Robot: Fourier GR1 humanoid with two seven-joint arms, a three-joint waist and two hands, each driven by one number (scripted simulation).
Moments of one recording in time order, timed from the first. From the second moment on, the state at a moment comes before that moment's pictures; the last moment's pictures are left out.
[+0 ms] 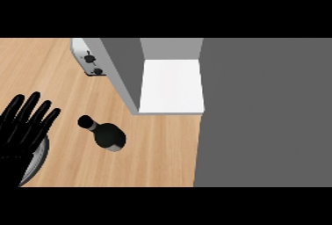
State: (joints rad) left arm 0.13 0.14 0.11 -2.19 0.53 -0.18 0.38; right arm 0.02 -0.14 0.07 -2.44 -0.17 0.10 0.50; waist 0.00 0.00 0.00
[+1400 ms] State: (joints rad) left arm 0.02 0.11 0.17 -1.54 0.30 -0.37 -0.08; right arm -0.05 -0.13 0.05 -2.48 -0.16 0.09 0.61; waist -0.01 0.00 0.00
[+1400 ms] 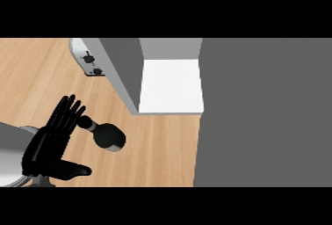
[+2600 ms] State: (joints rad) left arm -0.10 0.12 0.16 -1.14 0.18 -0.45 -0.36; right arm -0.11 -0.11 0.05 -2.48 -0.15 0.08 0.68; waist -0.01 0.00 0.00
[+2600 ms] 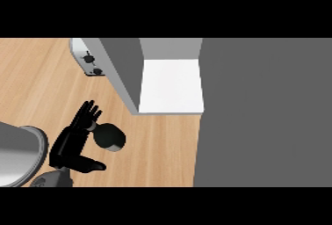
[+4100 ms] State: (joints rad) left arm -0.25 0.09 0.12 -0.78 0.11 -0.52 -0.59; right arm -0.09 -0.10 0.01 -2.48 -0.15 0.13 0.65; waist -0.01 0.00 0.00
